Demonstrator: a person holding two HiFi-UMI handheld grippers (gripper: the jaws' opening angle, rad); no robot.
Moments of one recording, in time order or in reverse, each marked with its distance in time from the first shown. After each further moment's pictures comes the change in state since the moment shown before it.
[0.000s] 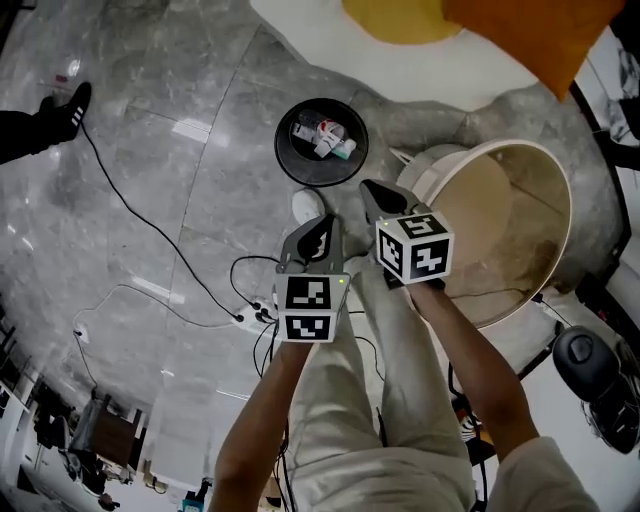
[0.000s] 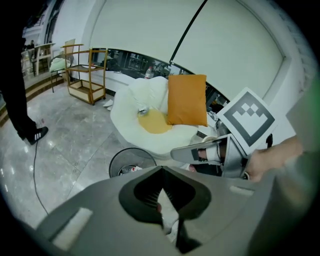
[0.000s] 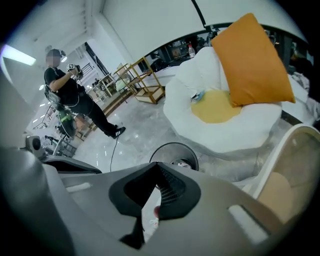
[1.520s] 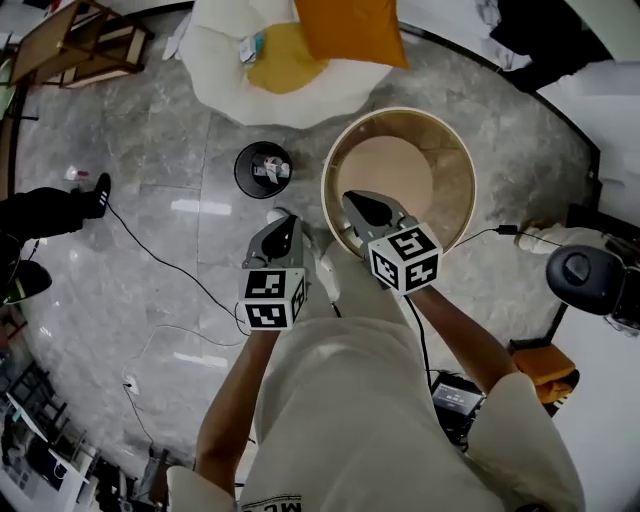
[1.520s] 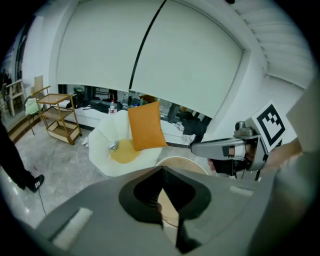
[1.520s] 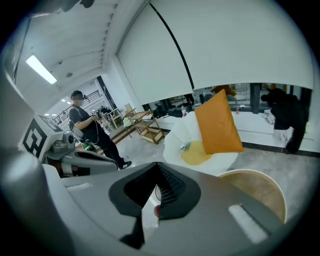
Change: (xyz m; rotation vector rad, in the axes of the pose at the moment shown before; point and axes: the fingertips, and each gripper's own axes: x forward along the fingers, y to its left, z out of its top) left arm -0.232 -0.240 0.111 0.286 -0.096 -0.134; right arm -0.405 0.040 0.037 -0.016 -0.404 -0.032
